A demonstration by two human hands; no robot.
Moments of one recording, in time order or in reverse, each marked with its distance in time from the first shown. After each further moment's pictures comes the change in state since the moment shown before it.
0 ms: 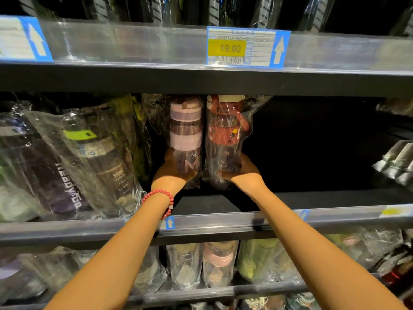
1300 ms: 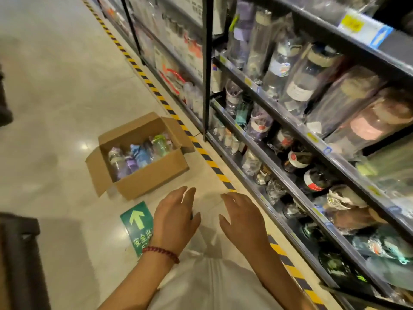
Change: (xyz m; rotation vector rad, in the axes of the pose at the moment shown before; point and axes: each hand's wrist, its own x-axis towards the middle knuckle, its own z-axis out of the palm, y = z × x) left_hand -0.427 -0.394 0.175 0.721 0.749 -0.219; right_hand -0.487 0.132 0.050 -0.448 -0.863 -0.930
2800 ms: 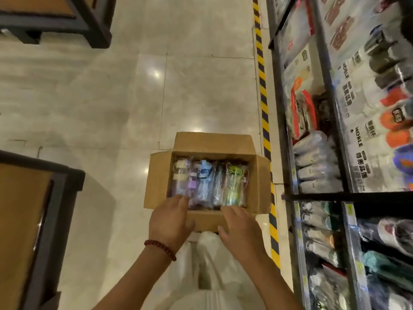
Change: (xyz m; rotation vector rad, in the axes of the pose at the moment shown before) left_hand 0.291 -0.420 0.001 -0.176 -0.223 -0.711; right_hand 0.494 -0.231 0.207 0.009 -0.695 -0.358
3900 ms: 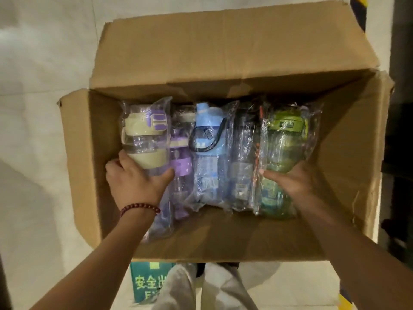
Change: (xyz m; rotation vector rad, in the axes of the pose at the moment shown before) left_hand 0.308 -0.125 0.370 -0.134 0.082 -0.645; right_hand 0.324 0.291 0.347 0.591 -0.230 0.965
